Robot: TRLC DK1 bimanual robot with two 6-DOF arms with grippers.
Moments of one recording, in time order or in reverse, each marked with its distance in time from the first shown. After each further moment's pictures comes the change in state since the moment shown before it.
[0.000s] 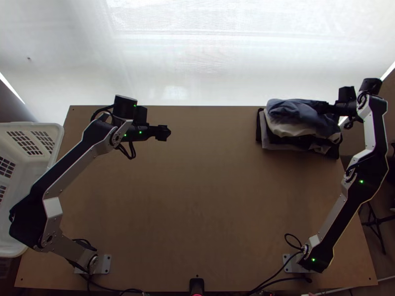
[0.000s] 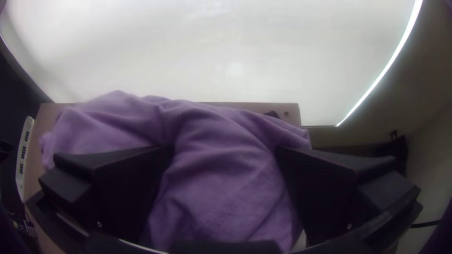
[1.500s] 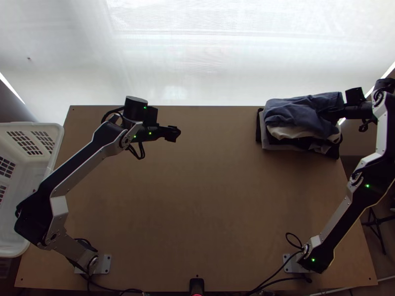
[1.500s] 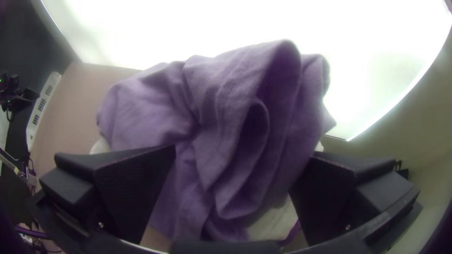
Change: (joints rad) left arm -0.066 0.032 0.009 0.092 -0.001 0.007; right arm -0.047 -0.080 0.050 -0.279 -0.156 -0.299
